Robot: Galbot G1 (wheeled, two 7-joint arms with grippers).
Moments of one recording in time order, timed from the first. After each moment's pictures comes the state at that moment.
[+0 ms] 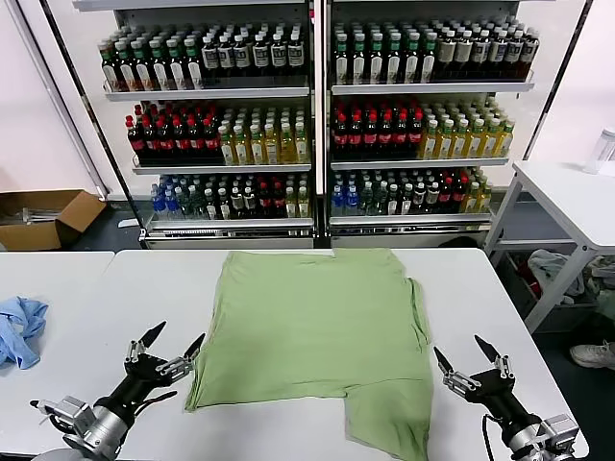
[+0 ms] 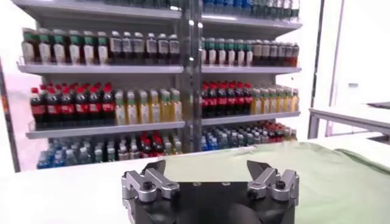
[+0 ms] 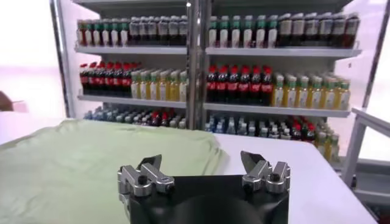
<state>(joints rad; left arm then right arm) 1.58 -1.22 -0.80 -2.12 -0.36 0.29 0.42 -1.70 1.30 0.87 2.20 0.24 -0.28 -0.48</state>
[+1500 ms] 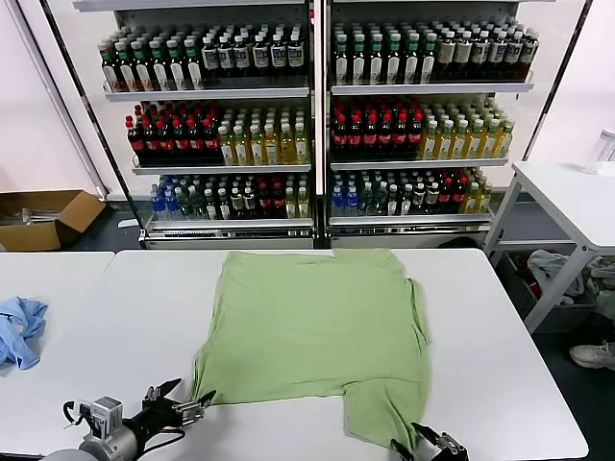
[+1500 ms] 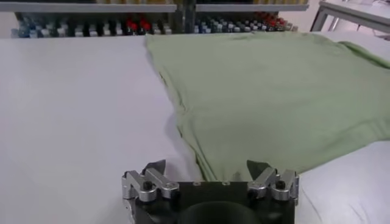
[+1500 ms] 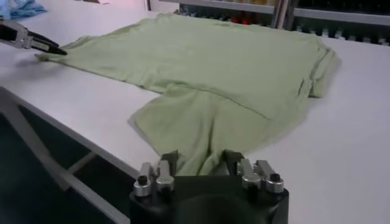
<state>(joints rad) 1.64 -0.96 -0.65 -2.07 -0.58 0.57 0.19 -1.90 1.12 0.69 2.21 0.19 -0.40 -0.44</state>
